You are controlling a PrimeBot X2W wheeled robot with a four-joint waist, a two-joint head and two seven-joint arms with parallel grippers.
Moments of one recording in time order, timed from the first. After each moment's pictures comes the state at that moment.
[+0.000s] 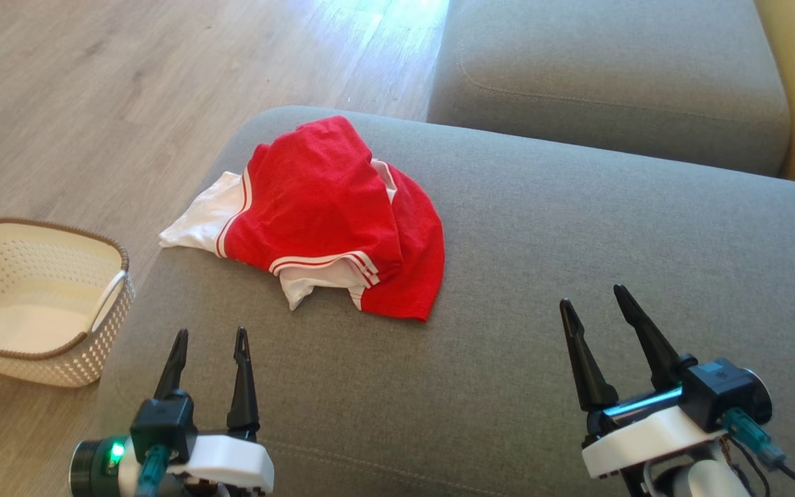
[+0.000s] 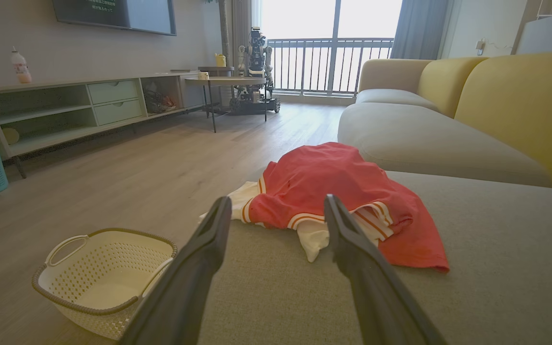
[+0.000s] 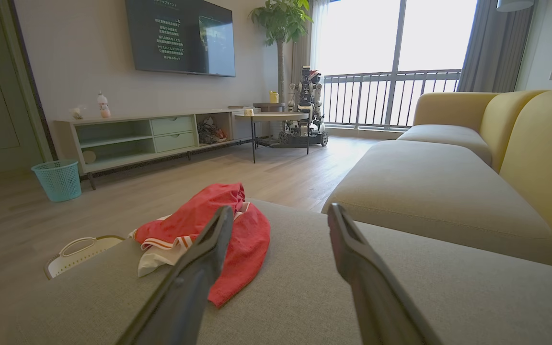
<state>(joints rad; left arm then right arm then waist) 0.10 0.06 -0.21 0.10 -0.05 0.18 -0.25 0.05 -0.01 0.09 0.06 0.10 0.12 -0.25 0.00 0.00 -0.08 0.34</state>
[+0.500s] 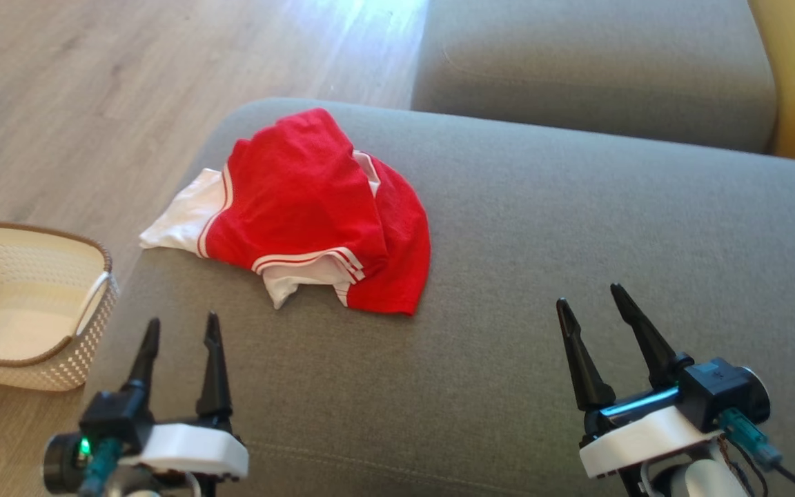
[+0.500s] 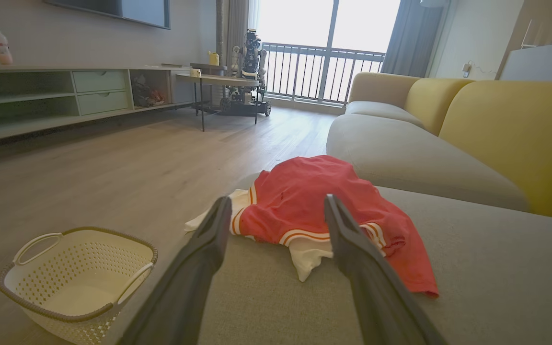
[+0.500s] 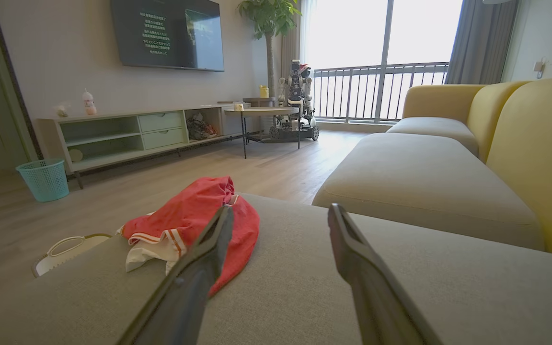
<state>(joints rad) 0.10 0.05 -0.13 0.07 -0.14 0.09 -0.25 0.05 -0.01 0.10 0.05 0.09 0.12 -0.25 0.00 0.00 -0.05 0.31</state>
